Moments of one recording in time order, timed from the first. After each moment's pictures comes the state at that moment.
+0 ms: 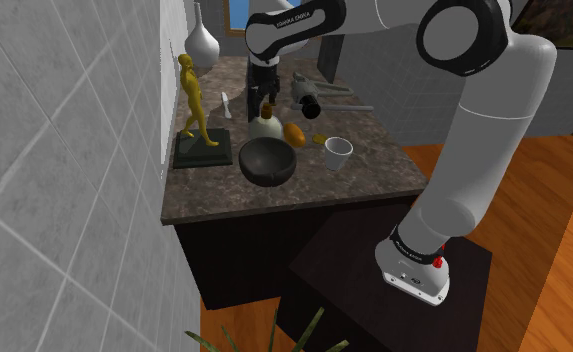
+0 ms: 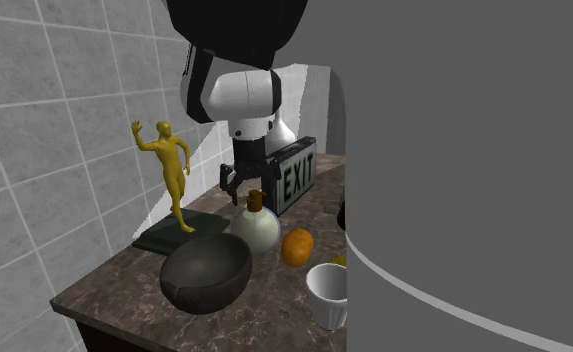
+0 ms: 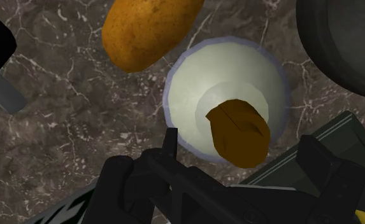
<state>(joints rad) -0.04 0.24 -0.01 -1.80 -0.01 2.01 -0.16</state>
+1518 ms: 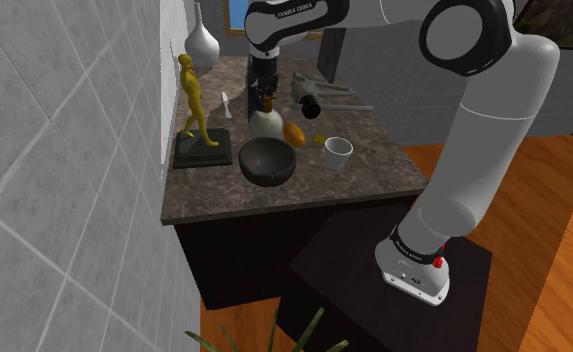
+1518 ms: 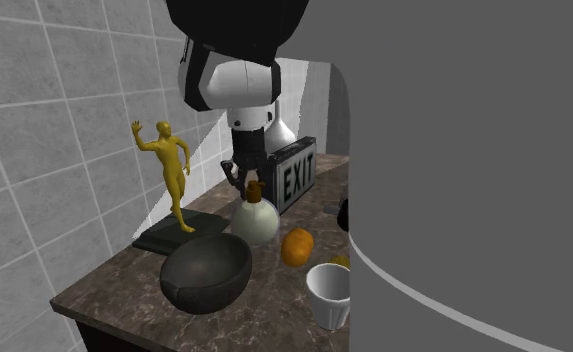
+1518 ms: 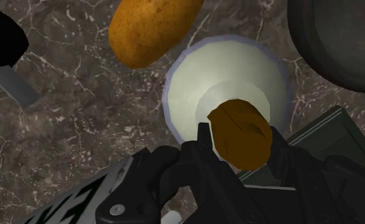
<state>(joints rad) -0.04 0.22 -0.01 -1.77 -0.01 1.95 -0.16</state>
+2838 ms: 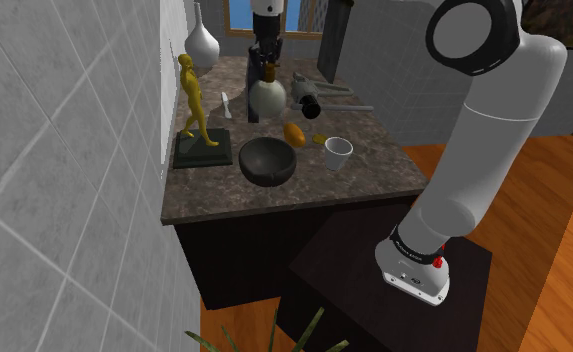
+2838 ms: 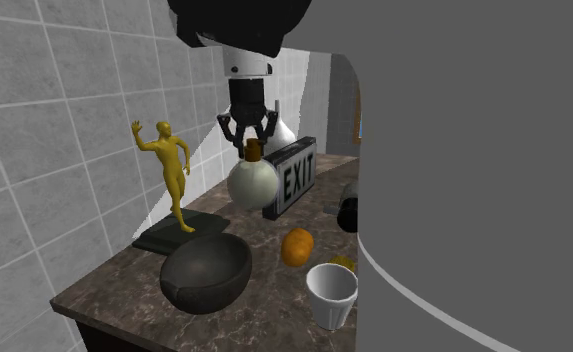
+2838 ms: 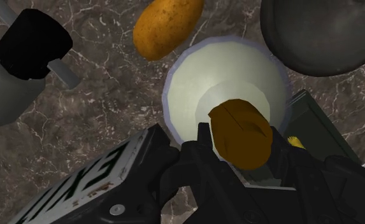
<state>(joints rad) -0.04 0.19 -0.01 -1.53 -0.01 1.69 -0.17</state>
